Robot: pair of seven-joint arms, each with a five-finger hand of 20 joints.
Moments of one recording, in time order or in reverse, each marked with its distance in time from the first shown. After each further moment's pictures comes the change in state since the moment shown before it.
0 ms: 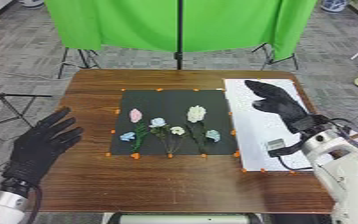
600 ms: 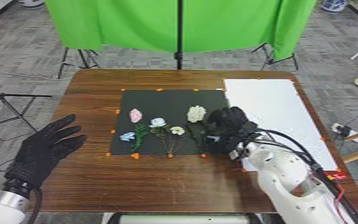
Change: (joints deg) left arm 0.9 1.5 -0.3 -1.0 0.3 3.0 -5.6; right arm 11.0 14.6 -35.4 12.6 -41.5 26.8 1.0
